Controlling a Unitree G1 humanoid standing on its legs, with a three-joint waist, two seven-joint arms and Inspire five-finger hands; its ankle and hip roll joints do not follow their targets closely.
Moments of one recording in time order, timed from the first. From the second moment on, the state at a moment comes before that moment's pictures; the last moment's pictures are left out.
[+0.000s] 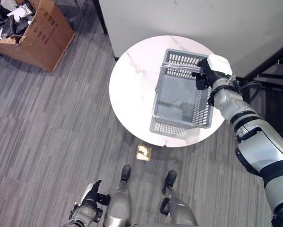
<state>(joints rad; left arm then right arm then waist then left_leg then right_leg) -0.15 0.26 -0.39 1.29 -0.02 -0.16 0.19 -1.17 -0.55 0.70 1.29 -0.26 -0.09 -0.28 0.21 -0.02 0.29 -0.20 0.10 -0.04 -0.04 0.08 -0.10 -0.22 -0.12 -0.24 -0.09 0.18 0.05</state>
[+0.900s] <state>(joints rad) -0.10 0.26 -0.30 1.30 0.00 -0.12 0.17 -0.80 -0.62 0.56 0.68 -0.02 -0.07 -0.20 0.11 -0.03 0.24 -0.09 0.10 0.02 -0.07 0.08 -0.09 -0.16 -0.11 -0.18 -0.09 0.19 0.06</state>
